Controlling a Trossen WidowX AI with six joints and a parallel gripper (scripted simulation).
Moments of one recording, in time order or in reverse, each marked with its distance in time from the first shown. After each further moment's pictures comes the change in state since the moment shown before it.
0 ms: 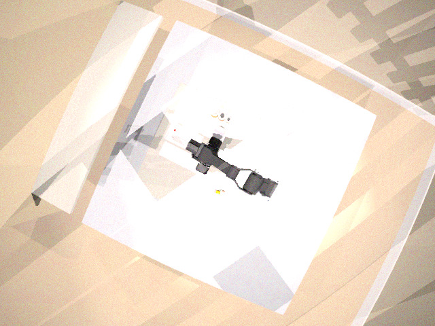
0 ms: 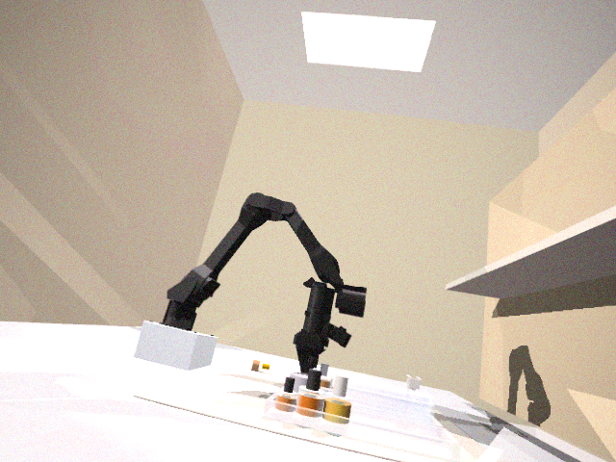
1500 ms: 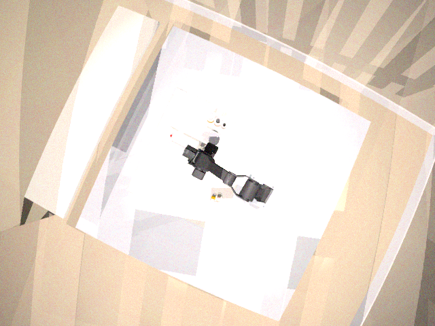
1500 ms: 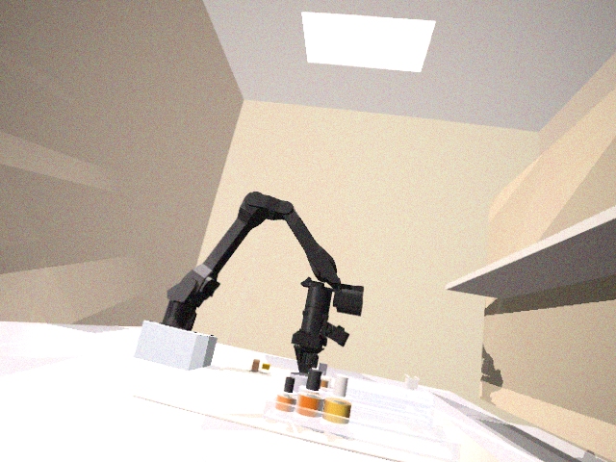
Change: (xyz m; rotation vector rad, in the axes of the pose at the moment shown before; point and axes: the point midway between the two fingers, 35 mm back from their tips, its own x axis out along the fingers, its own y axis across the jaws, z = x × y) arm 0.000 0.000 -0.004 -0.001 -0.016 -0.001
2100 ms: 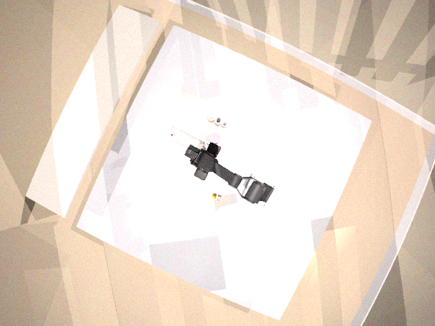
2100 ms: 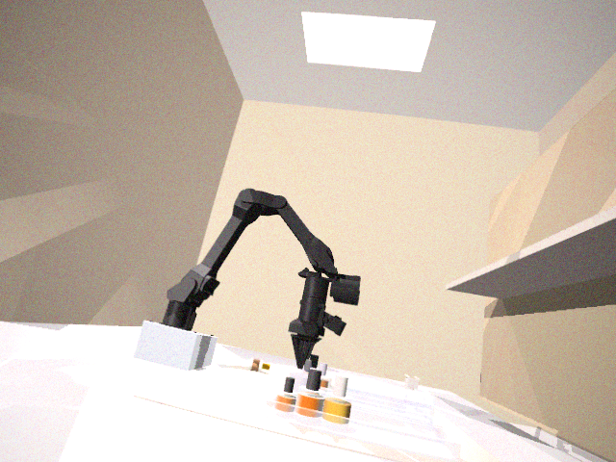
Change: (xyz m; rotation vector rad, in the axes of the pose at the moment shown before) arm -0.022 0.001 -0.010 0.005 -0.001 0.000
